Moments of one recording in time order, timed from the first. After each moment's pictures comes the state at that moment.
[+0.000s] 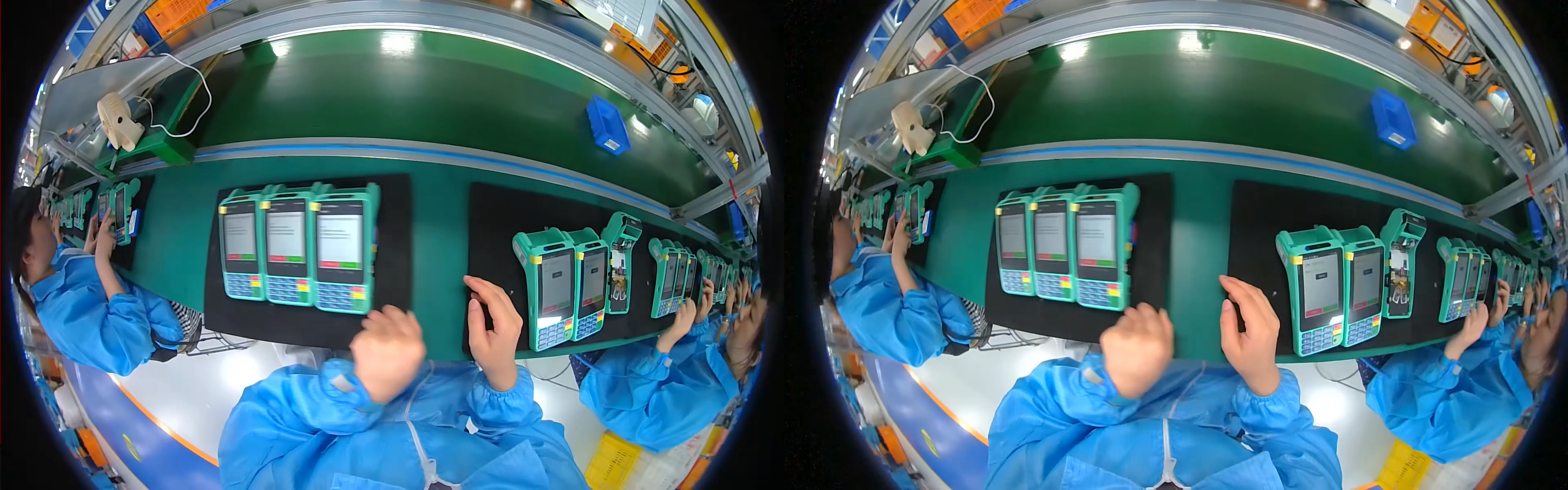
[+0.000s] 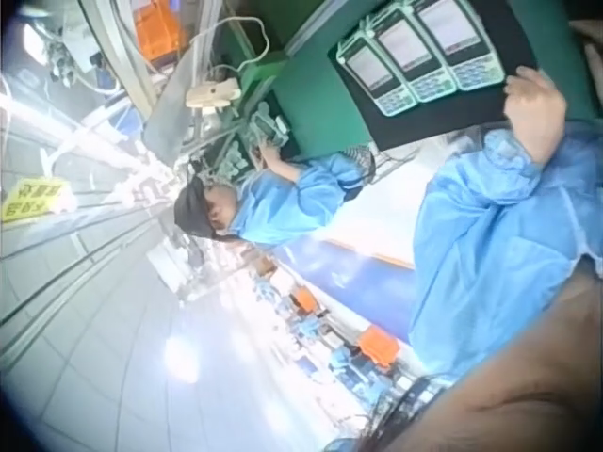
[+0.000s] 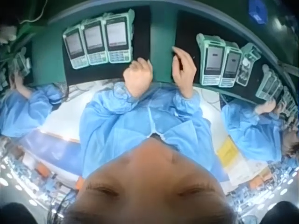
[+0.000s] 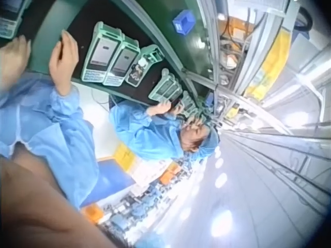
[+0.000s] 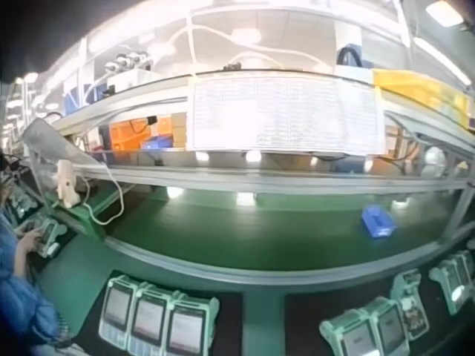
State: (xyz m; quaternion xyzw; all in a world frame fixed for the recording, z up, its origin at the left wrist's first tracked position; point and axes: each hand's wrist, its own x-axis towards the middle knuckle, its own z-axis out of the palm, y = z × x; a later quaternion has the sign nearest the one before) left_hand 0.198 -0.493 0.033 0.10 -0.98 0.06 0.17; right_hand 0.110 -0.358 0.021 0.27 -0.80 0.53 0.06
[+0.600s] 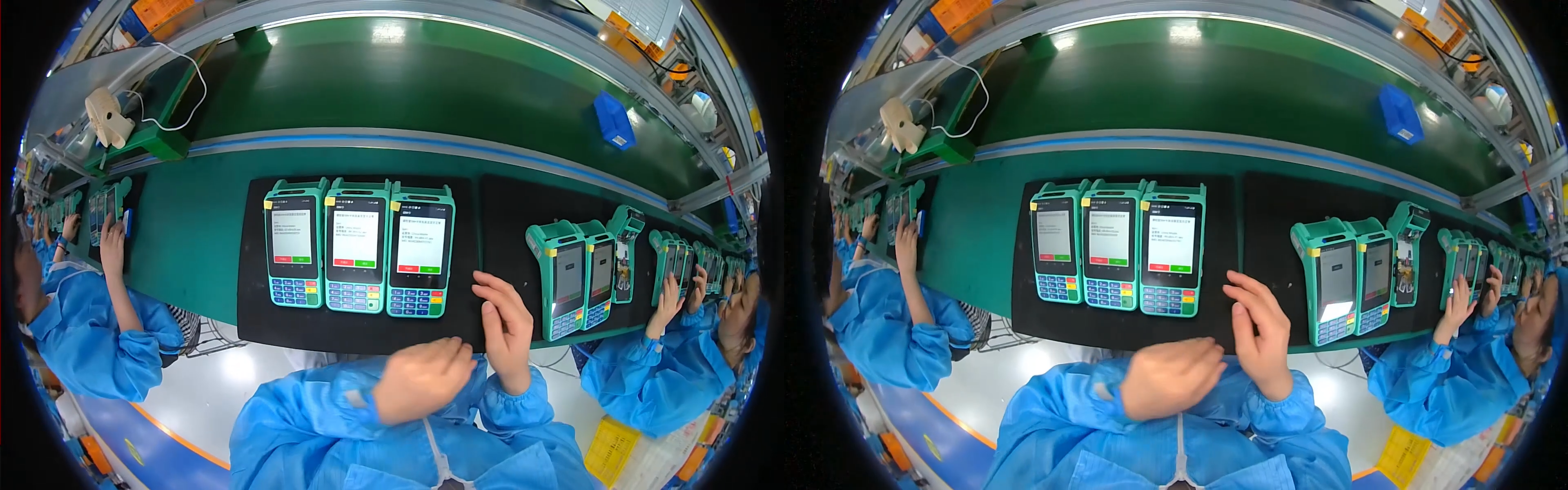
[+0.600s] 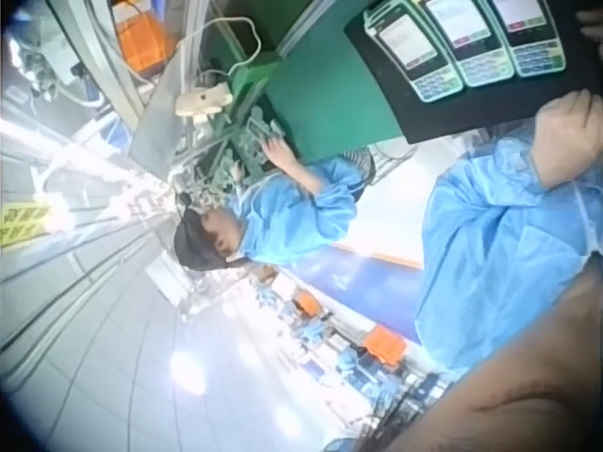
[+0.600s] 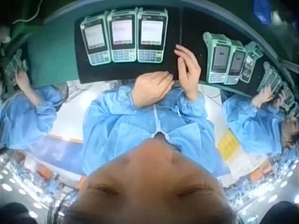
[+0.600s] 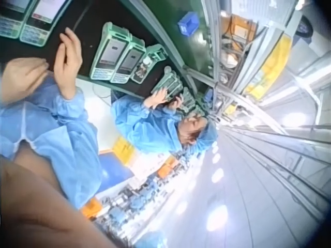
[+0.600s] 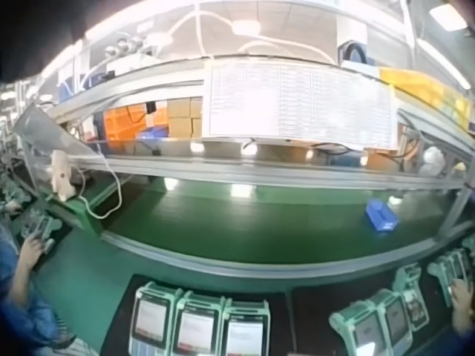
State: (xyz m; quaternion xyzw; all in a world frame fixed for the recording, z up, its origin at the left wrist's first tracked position) left_hand 0.222 -0.503 0.052 -0.13 -0.92 -0.30 0.21; right_hand 0.125 -0.368 0.042 0.27 -0.80 0.54 -0.01
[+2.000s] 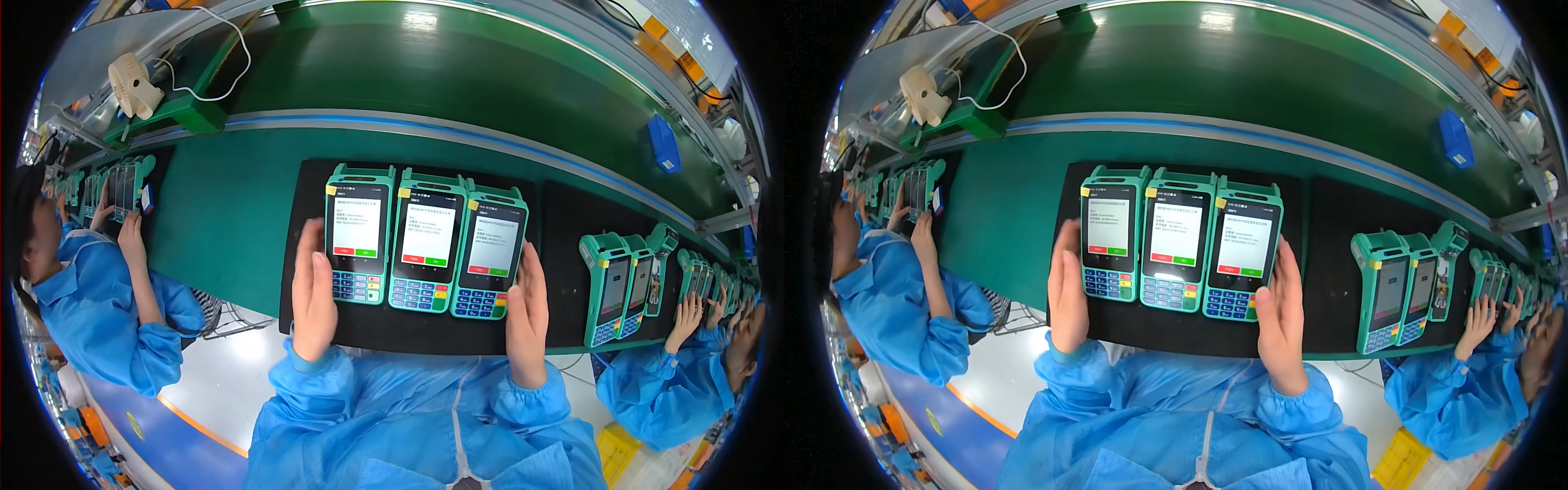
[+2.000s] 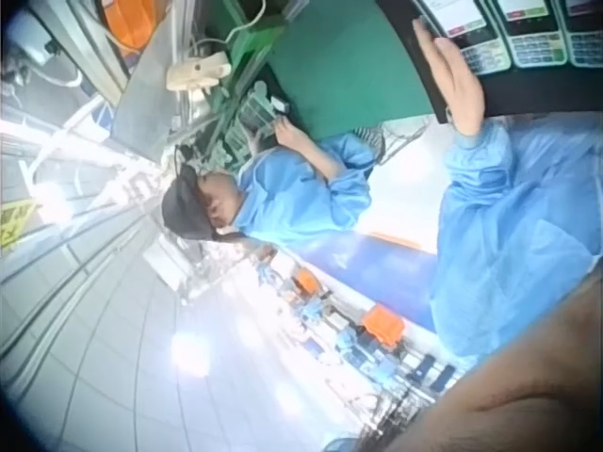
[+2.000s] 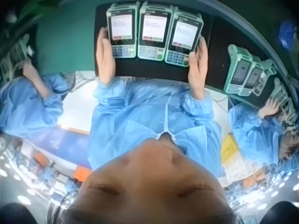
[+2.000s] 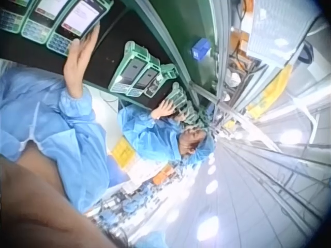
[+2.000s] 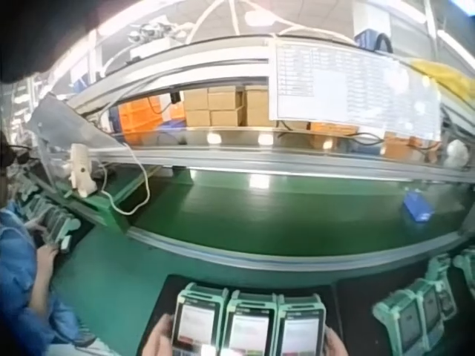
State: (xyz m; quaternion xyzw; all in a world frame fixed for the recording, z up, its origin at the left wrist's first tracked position) left_hand 0.237 -0.657 0.038 0.23 -0.70 -0.63 0.25; right_hand 0.134 -0.428 0.028 0.18 -0.62 0.74 -0.17
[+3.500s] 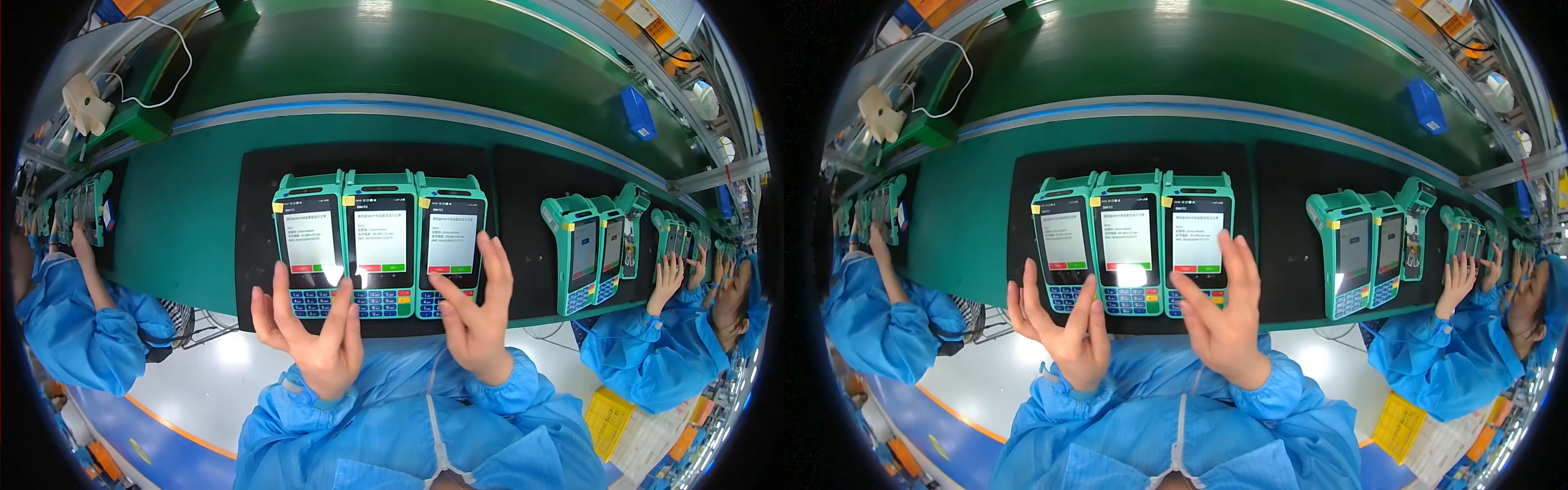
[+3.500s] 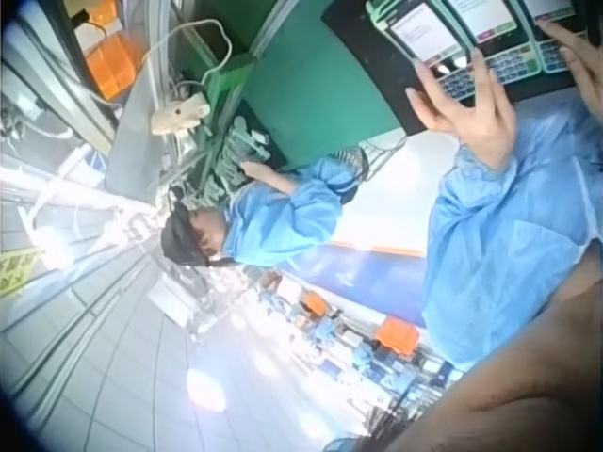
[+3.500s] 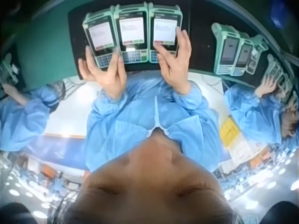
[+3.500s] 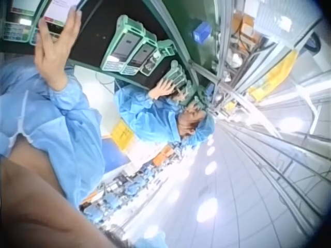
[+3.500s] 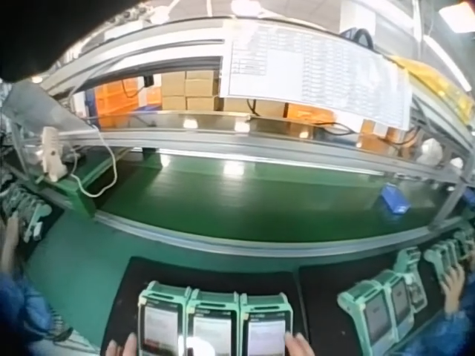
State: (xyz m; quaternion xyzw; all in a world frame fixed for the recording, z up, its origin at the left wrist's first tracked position) left_hand 0.265 -0.580 0.049 0.21 -0.94 -0.09 0.27; right_hand 0.160 -0.415 0.045 0.35 -0.86 0.36 0.06
